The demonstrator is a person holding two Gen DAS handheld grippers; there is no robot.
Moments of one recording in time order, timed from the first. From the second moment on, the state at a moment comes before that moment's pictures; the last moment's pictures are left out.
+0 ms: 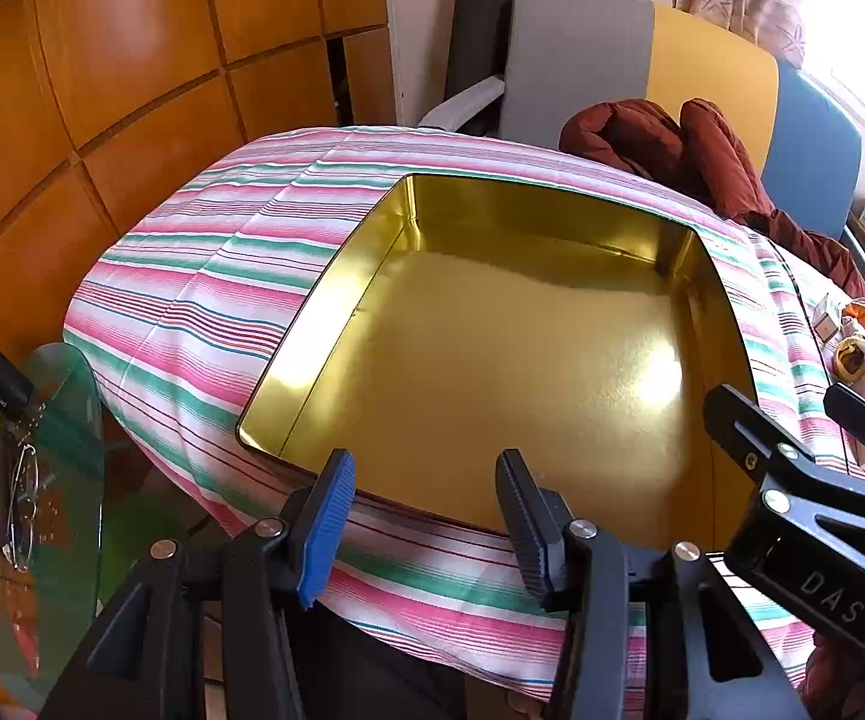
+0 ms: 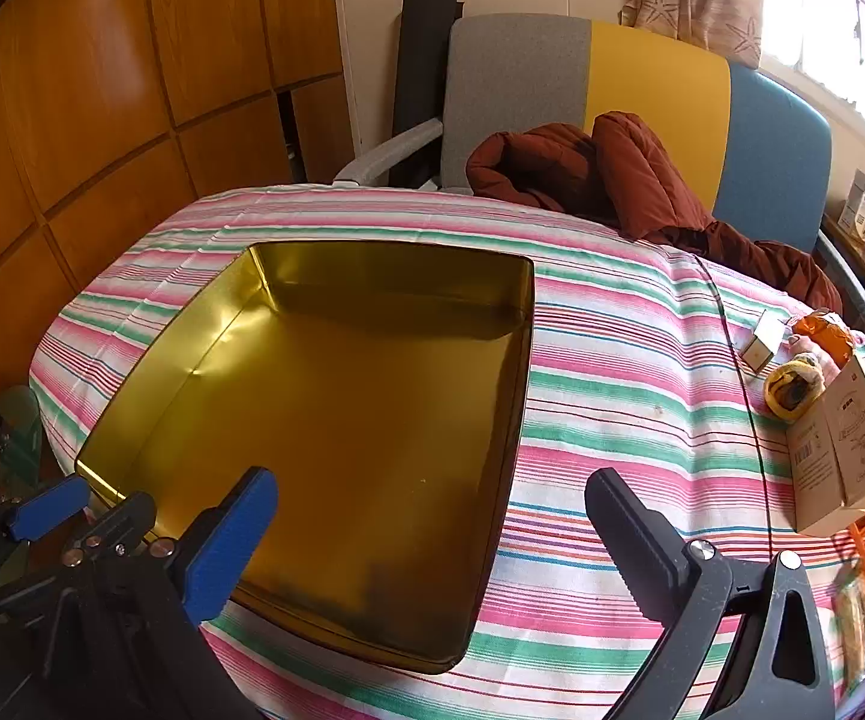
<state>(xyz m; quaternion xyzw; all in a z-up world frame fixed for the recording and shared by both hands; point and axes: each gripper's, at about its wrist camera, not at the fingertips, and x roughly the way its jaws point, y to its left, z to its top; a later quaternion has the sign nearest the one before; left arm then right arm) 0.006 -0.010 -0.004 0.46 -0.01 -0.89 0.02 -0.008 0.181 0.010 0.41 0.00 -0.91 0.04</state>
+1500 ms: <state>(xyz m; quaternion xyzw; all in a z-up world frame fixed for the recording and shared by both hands) 0.010 0.007 -0.001 0.48 -0.02 -0.88 0.00 0.000 0.200 0.023 0.40 -0.01 -0.92 0.04</state>
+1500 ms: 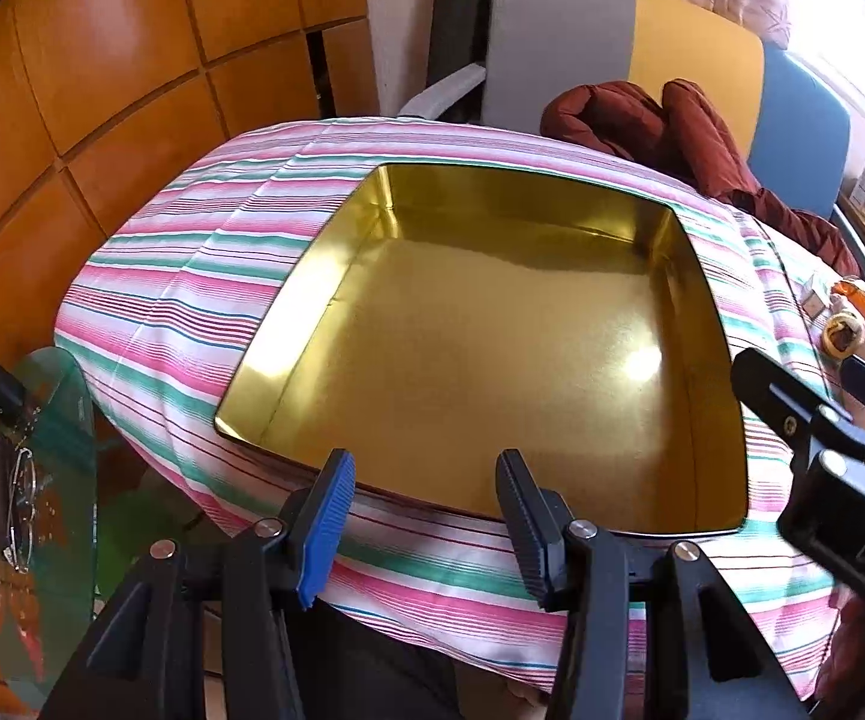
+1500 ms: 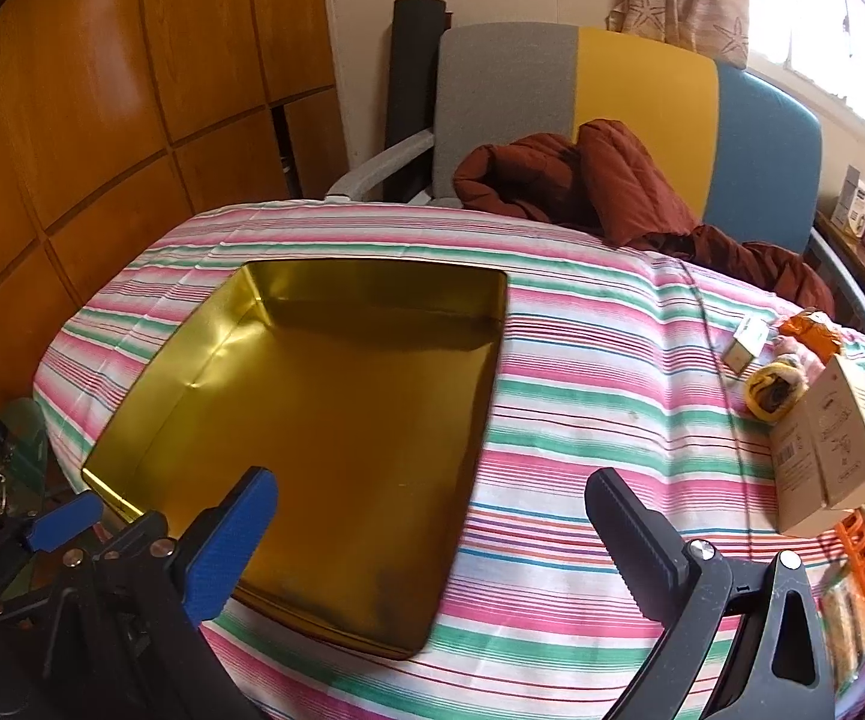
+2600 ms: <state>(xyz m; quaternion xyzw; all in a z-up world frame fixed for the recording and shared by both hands) 0.031 0.141 0.003 0.48 -0.11 -0.86 -0.15 -0.009 0.470 0.013 0.43 -0.13 -0.89 -0.03</state>
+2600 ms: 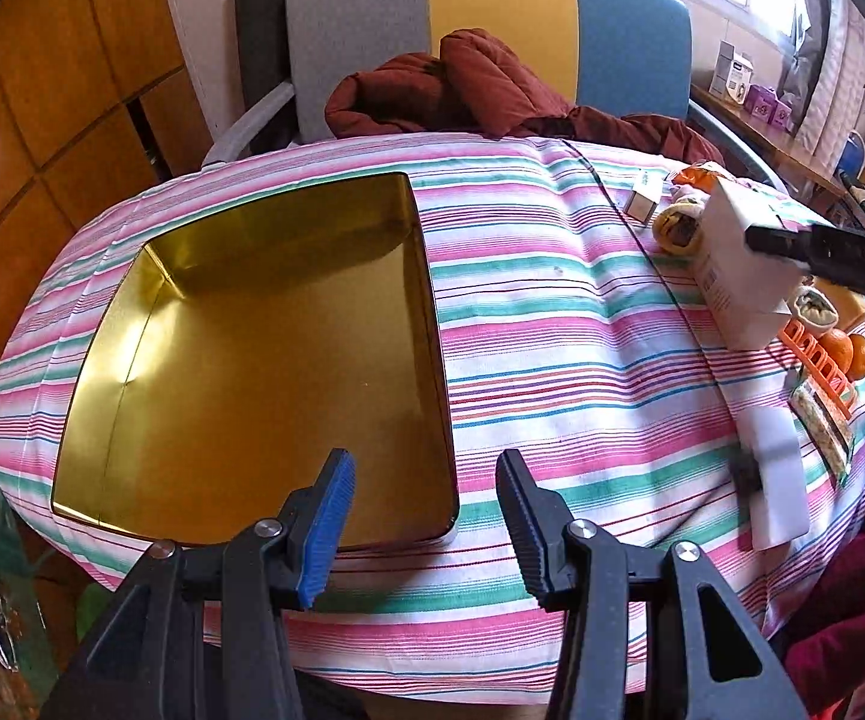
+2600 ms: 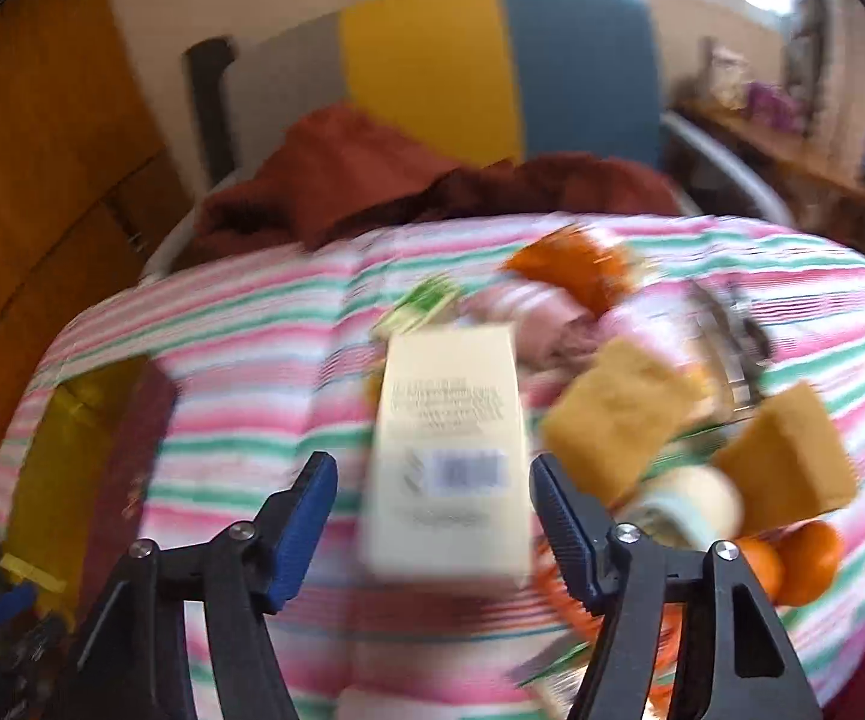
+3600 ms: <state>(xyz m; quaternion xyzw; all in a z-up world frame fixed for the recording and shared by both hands) -0.032 0.254 -0.006 0.51 -0.11 -0.79 -0.32 -0.042 0.516 -0.043 0.54 -0.15 -0.82 -0.05</state>
